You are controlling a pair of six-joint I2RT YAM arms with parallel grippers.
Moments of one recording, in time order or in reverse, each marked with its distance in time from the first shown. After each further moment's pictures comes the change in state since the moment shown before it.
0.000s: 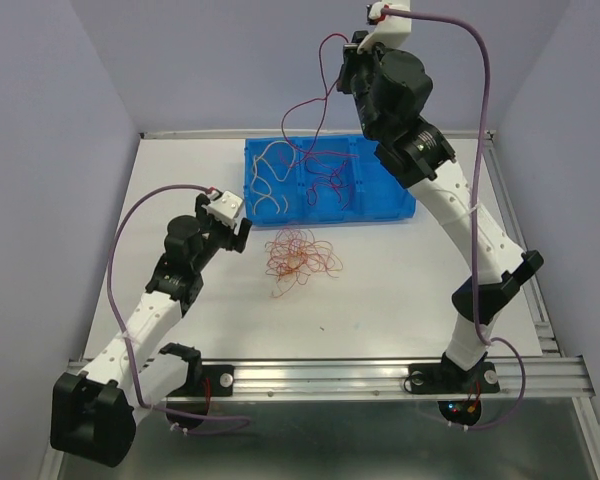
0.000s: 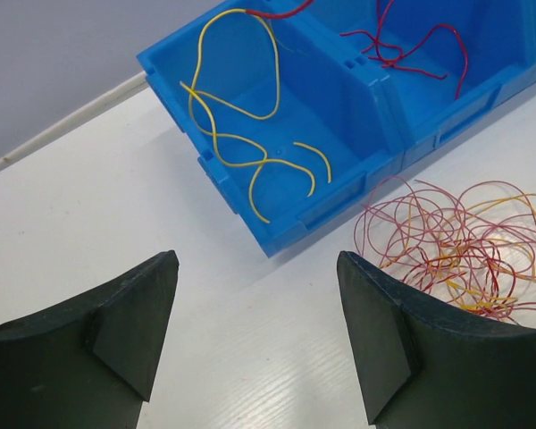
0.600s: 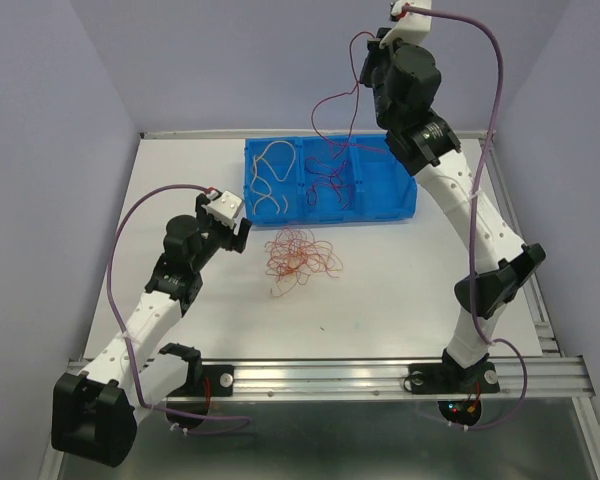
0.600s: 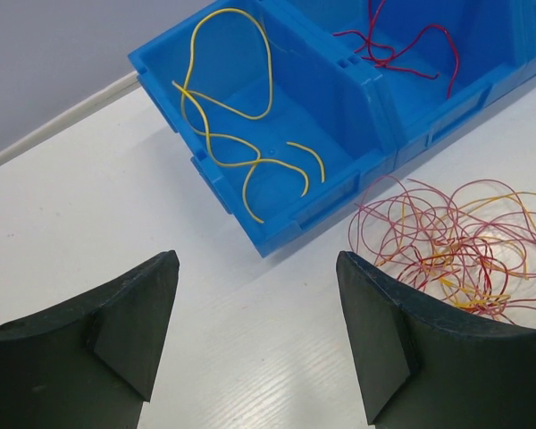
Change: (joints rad) left arm 0.023 0.010 0.000 0.000 0.035 -0.010; right arm -0.148 0.019 -0.048 0.051 0.005 0.014
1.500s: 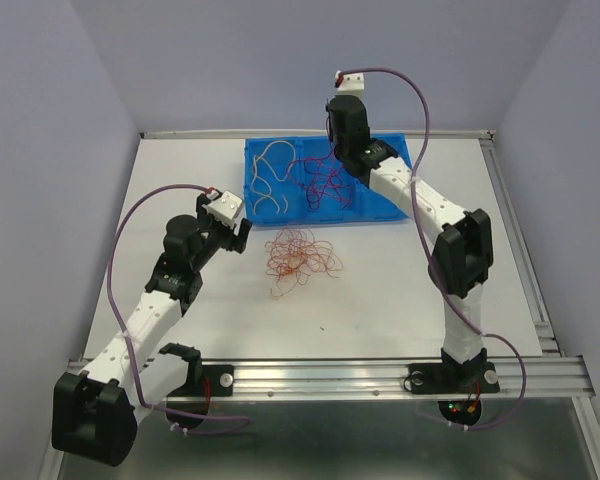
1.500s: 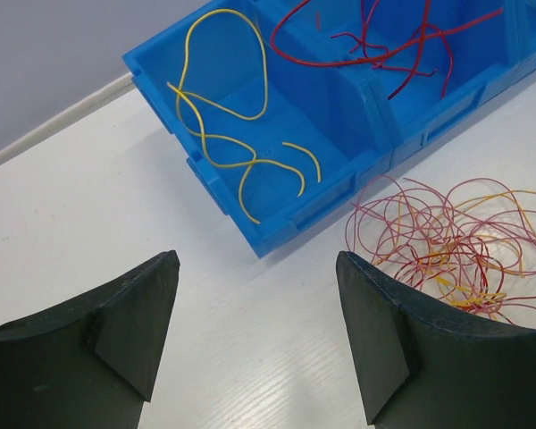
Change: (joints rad) left arm 0.000 0.003 0.000 0.000 0.017 0.000; right arm -0.003 0.221 -0.265 0.020 0.069 0.082
